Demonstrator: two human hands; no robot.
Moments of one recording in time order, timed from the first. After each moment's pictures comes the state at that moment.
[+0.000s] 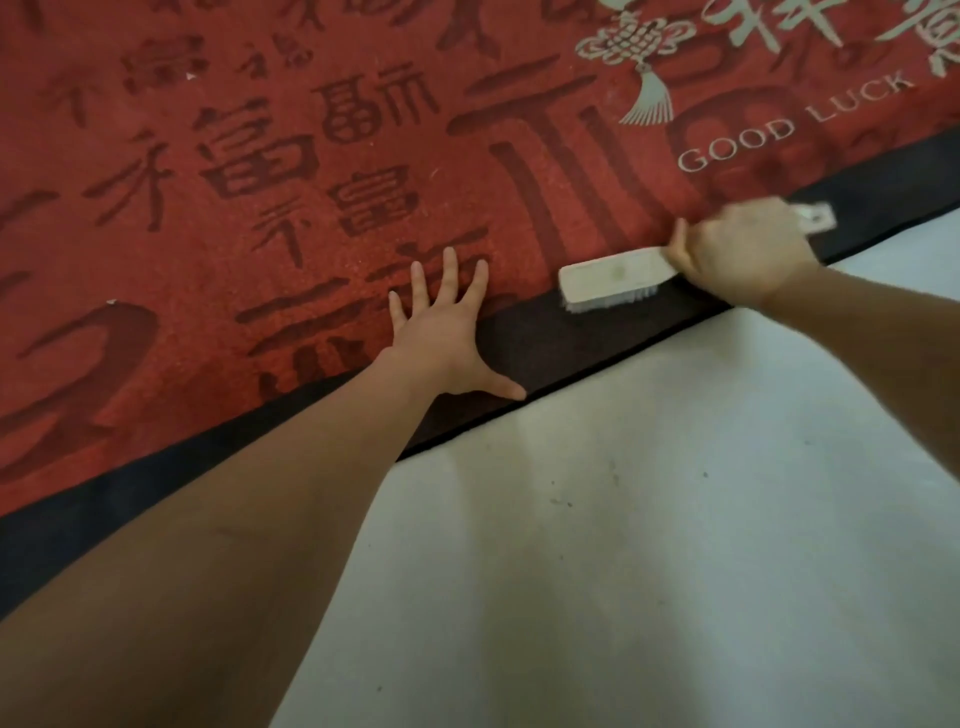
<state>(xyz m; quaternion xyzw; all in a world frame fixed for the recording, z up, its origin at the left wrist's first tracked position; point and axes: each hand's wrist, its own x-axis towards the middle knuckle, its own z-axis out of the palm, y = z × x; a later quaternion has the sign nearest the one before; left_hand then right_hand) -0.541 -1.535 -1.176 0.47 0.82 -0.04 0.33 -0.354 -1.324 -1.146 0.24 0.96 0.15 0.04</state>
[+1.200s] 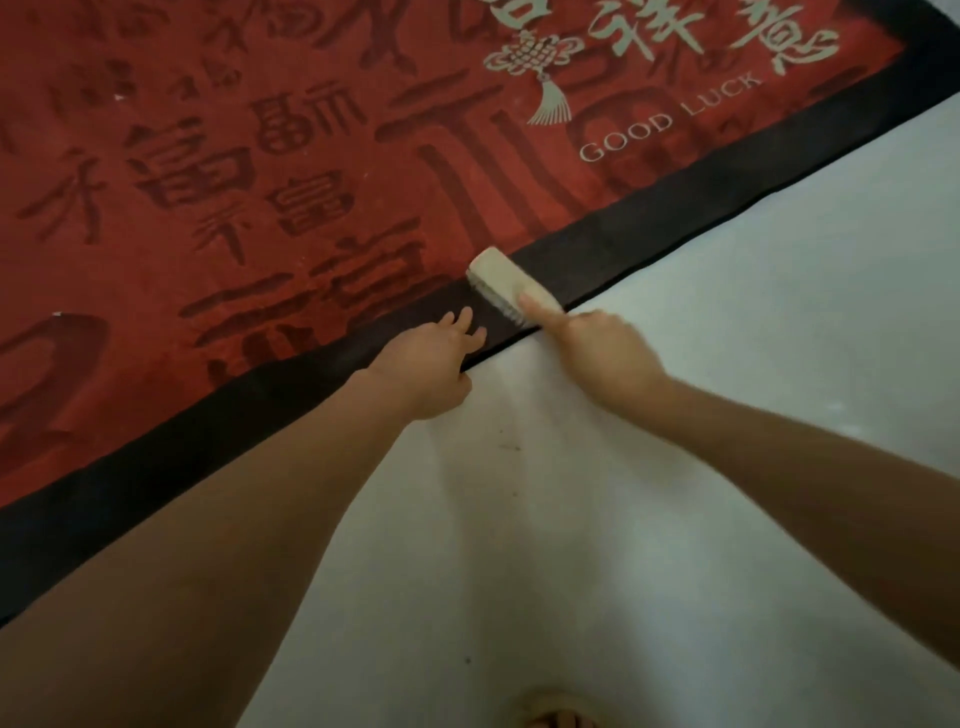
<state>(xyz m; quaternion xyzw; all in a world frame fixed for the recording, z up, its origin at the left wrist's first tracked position) -0.490 -1.561 -1.153 0.64 0.70 -0.08 0.29 -0.316 -1.468 -1.160 0.39 0.91 -0.11 0.09</state>
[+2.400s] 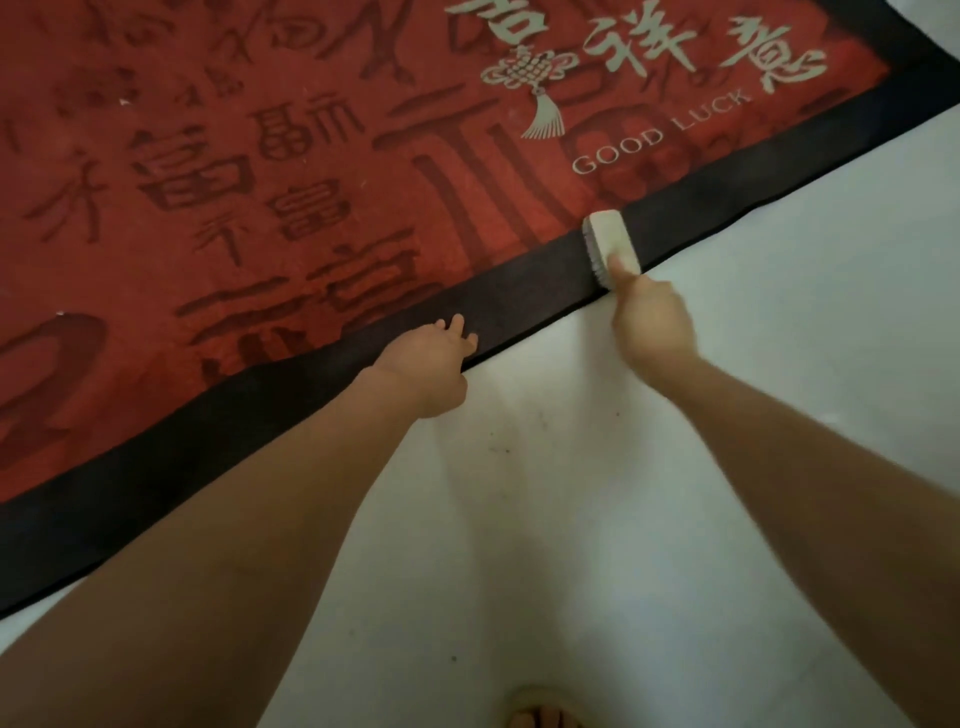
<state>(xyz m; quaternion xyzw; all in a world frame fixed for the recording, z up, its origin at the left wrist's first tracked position) -0.482 -1.556 -1.145 0.61 0.72 -0.13 0.30 -0.297 -1.420 -1.152 0.58 0.80 -0.13 0.02</state>
